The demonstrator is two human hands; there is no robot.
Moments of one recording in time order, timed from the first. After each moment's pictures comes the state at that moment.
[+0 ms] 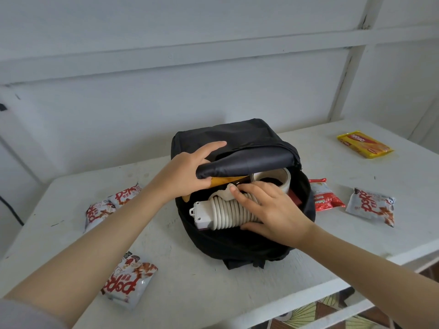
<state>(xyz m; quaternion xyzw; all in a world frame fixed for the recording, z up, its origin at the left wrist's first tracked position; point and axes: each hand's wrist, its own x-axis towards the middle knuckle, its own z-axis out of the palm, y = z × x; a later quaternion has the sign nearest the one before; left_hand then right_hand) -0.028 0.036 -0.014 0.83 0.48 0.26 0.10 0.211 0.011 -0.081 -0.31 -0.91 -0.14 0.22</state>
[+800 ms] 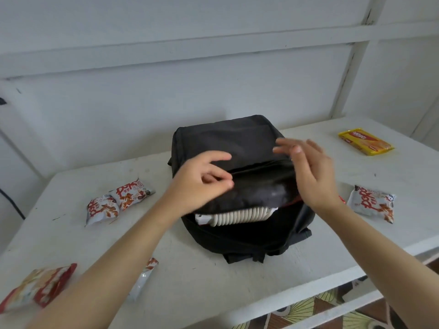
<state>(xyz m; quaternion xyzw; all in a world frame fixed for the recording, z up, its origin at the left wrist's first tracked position) 0.007 -0.023 -0.003 0.71 0.52 0.37 0.30 0.234 0.015 -0.024 -0.44 -0.71 0.10 0.55</state>
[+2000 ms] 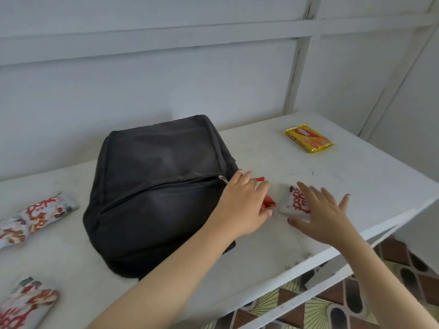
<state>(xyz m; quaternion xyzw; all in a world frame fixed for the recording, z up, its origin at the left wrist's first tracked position) 0.226 0.031 -0.060 0.89 0.44 0.12 -0.04 0.425 0.008 -0.087 -0.72 -0.69 0.08 0.05</state>
